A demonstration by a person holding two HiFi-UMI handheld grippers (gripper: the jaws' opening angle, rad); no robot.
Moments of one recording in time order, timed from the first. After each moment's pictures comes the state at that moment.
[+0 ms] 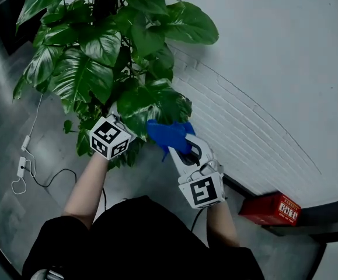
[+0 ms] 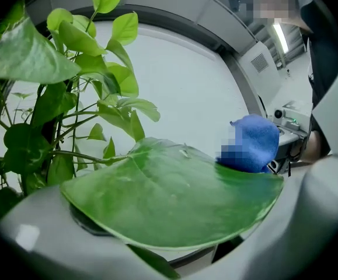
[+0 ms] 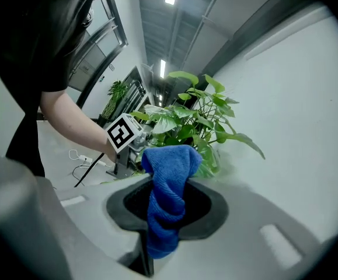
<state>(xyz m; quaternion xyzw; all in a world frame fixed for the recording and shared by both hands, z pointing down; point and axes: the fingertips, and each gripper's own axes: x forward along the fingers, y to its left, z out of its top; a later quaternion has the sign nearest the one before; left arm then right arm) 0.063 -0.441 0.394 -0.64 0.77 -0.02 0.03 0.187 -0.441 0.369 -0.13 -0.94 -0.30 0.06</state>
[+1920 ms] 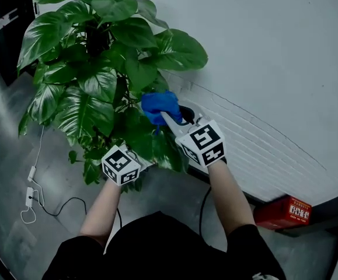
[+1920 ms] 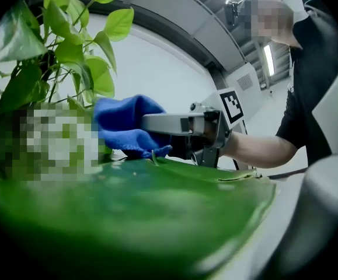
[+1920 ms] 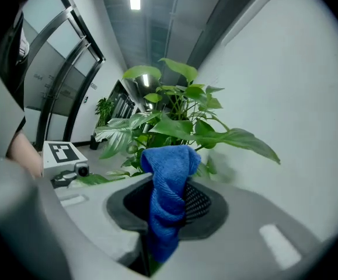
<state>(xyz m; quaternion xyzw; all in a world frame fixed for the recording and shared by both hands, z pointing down) 0.102 -0.466 0.374 -0.72 0.69 0.03 0.05 0.055 -0.480 0.295 -0.14 -0.97 -0.18 0.05</state>
